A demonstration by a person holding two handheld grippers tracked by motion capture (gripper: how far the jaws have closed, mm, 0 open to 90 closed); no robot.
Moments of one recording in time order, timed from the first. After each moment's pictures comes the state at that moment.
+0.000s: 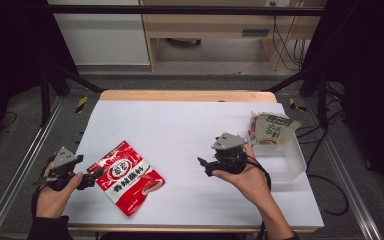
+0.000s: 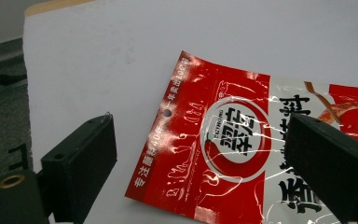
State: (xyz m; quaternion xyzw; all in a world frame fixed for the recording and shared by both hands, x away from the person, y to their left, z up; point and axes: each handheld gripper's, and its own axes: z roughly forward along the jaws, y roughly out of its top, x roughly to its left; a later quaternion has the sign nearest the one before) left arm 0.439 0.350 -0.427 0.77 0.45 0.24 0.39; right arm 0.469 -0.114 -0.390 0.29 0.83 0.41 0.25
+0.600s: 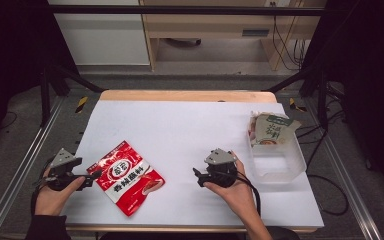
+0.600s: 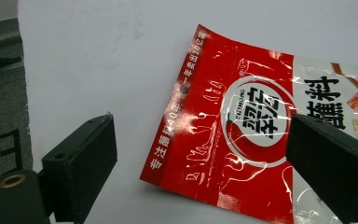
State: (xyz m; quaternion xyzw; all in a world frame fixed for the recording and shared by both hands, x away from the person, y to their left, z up) left arm 0.452 0.363 -0.447 0.77 0.46 0.22 0.38; right arm 0.460 -0.101 -0.444 0.33 0.81 0.40 0.26
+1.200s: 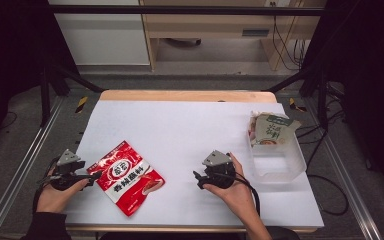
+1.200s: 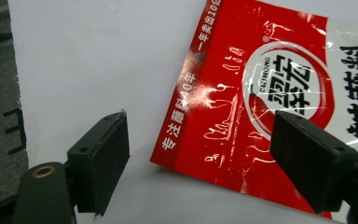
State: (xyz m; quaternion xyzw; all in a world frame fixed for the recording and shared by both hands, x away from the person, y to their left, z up) left arm 0.461 0.365 -0.462 0.79 0.48 0.20 0.34; right arm 0.462 -0.098 -0.454 0.32 0.83 0.37 0.25
